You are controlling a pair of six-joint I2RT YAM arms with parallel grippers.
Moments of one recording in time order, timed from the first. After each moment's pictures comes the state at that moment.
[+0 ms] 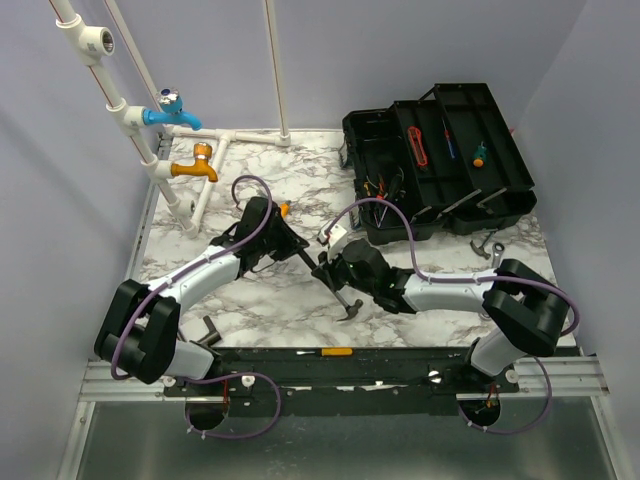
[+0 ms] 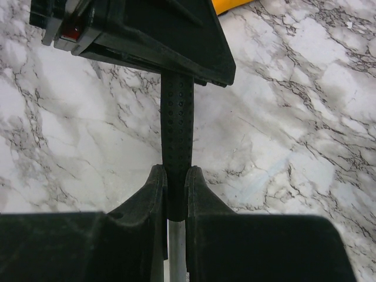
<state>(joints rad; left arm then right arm) -0.46 1.38 0.76 -0.12 0.14 -1.06 0.99 1.58 0.73 0.42 0.08 0.13</state>
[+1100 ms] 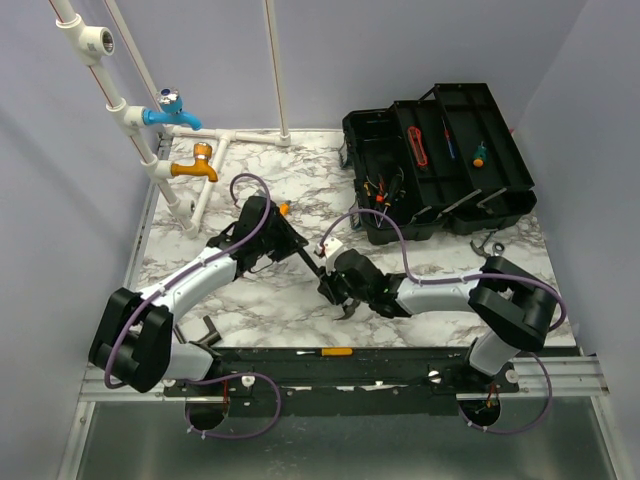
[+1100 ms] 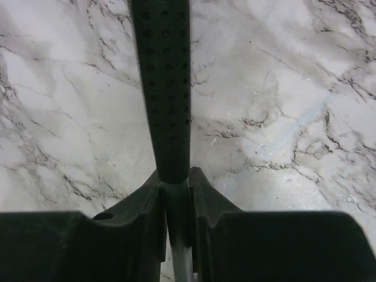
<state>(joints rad) -0.47 1.33 0.78 -0.17 0.12 -1.04 1.01 1.64 0.71 0.31 0.09 0.20</state>
